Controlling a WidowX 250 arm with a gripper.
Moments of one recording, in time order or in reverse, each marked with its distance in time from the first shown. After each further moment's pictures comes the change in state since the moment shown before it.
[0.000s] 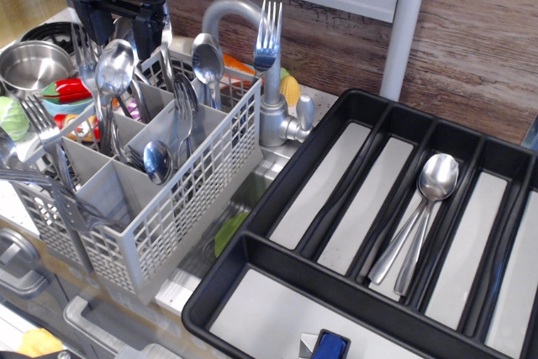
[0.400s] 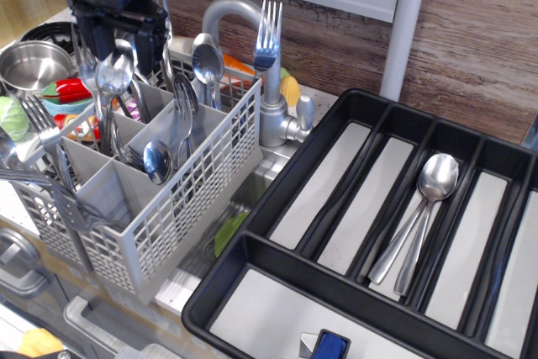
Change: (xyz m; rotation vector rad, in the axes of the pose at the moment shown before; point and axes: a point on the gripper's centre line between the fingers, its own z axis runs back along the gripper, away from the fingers) arm -0.006 -0.003 -0.016 0.006 0.094 0.118
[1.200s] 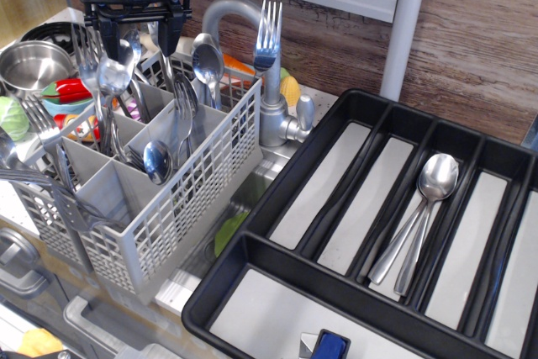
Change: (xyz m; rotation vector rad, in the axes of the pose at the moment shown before) arm 0.024 -0.002 -0.003 0.128 -0.069 0.683
